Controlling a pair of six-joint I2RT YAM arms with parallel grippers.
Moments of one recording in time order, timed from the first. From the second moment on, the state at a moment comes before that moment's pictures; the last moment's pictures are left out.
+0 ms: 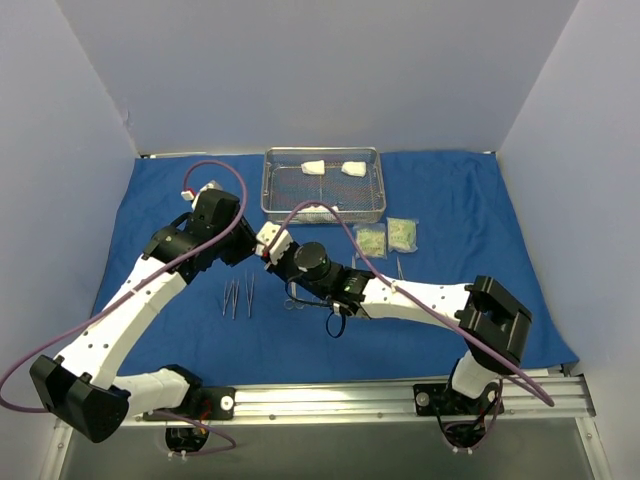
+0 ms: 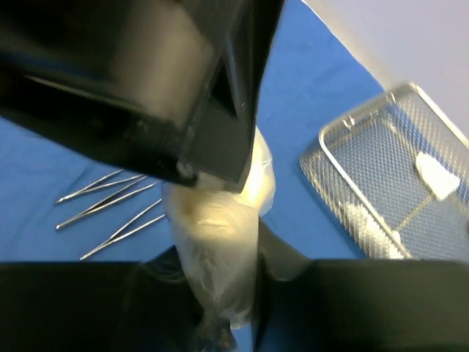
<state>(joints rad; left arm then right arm) -0.53 1.21 1.26 -0.86 -0.16 -0.99 1.07 1.63 1.04 0.35 0.19 -0.26</state>
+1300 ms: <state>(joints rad) -0.44 1.19 1.25 -0.81 -0.13 -0.86 0.75 1.84 0.91 0.61 0.42 1.06</state>
